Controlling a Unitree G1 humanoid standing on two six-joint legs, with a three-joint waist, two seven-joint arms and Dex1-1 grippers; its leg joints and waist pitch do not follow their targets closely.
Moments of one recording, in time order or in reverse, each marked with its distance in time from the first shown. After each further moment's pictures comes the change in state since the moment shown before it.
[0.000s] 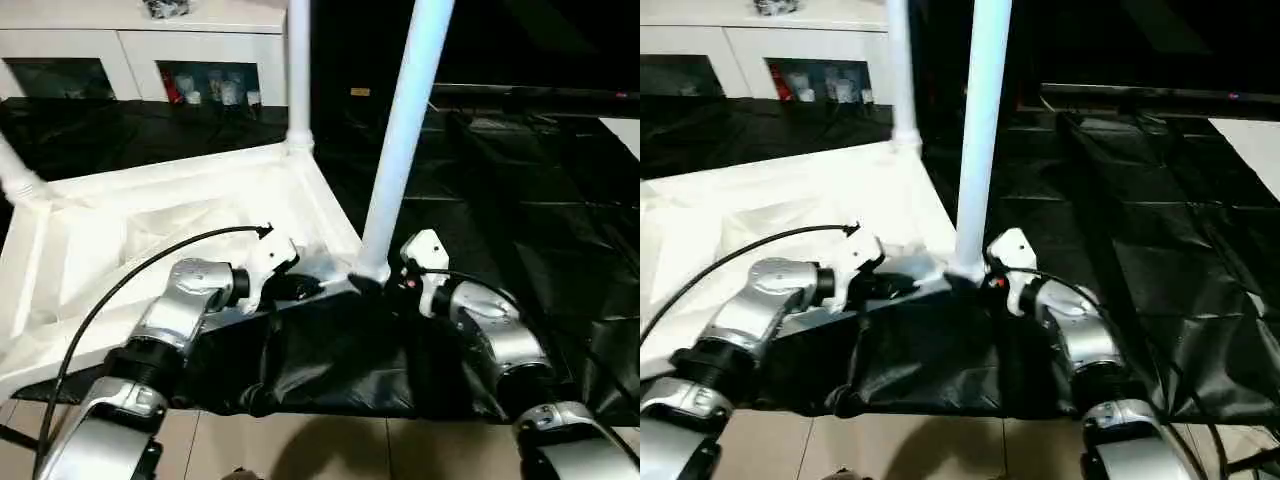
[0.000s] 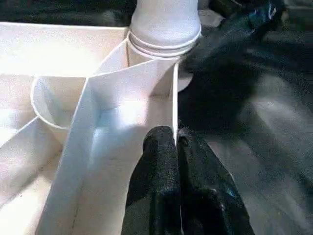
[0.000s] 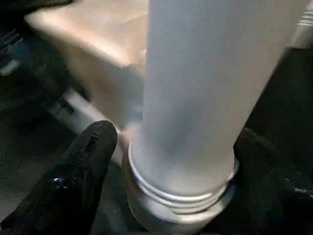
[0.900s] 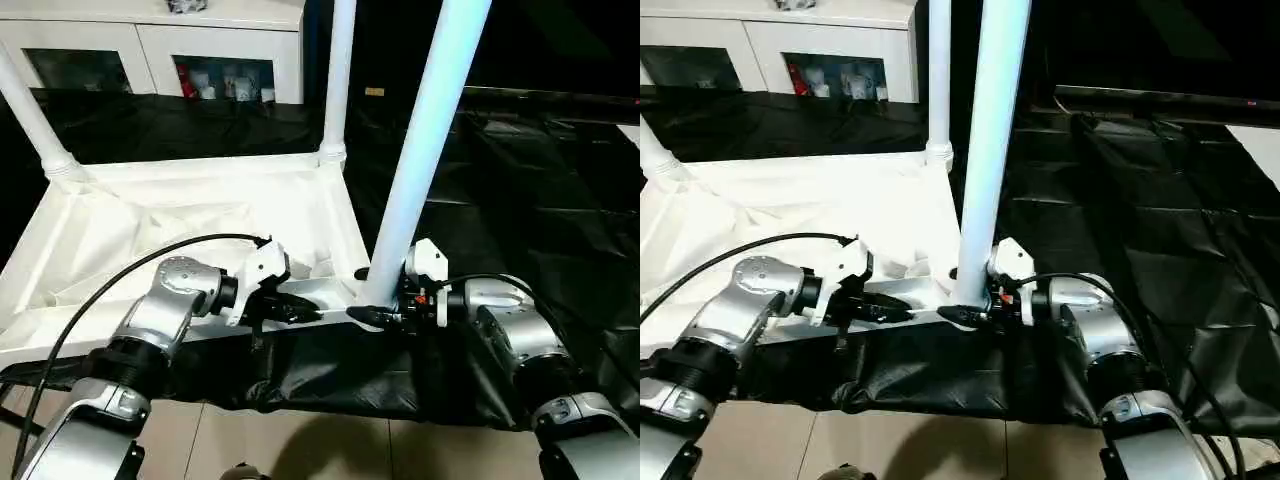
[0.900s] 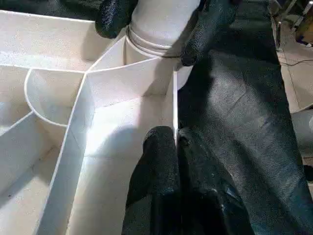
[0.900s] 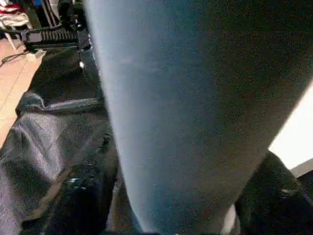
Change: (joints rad) left arm 0.014 0.050 -0.029 -0.037 -0.036 0.015 -0.174; right arm -0.030 -0.034 0.037 -0.007 0.066 0.042 0.270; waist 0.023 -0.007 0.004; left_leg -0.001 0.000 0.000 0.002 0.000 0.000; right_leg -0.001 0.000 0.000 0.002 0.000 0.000
